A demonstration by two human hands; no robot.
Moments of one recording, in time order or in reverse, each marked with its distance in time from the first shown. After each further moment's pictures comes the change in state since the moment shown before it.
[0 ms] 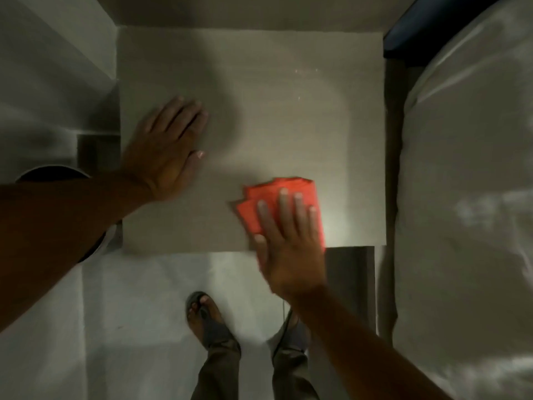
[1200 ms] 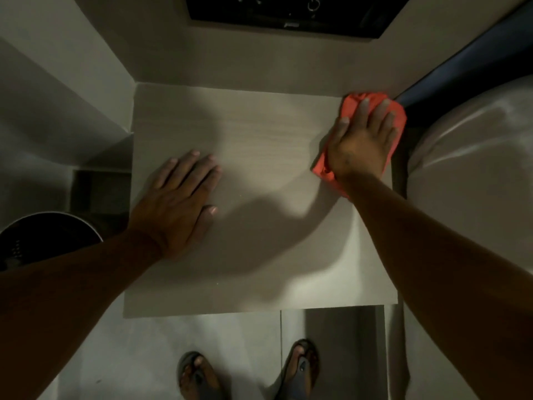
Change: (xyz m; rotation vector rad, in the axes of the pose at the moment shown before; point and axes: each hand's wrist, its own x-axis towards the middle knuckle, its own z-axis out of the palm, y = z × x) left_hand 0.004 -0.005 -0.002 -0.011 -0.026 -0.008; right_hand 0.258 0.096 -0.066 -0.071 0.121 0.558
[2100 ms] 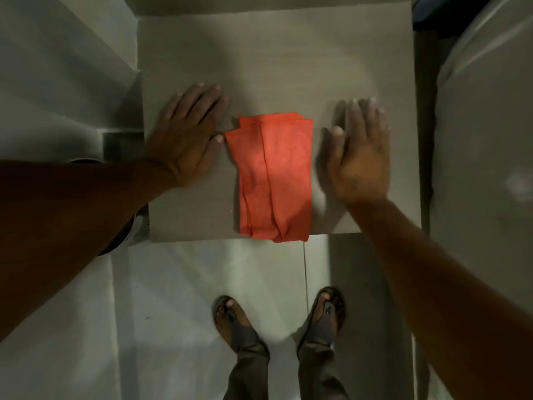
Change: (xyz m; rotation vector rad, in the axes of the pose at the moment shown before) left_hand -0.001 0.001 0.003 -0.001 0.024 0.003; right_hand -0.160 0.045 0.014 0.221 0.057 -0.218
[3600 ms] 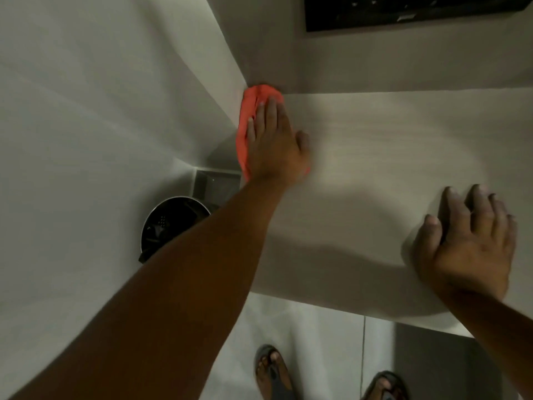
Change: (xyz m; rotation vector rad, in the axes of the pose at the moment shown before) left_hand 0.083 -0.001 -0.026 -0.079 0.025 -0.652; right_hand 0.007 0.030 0.016 -0.134 0.023 -0.020
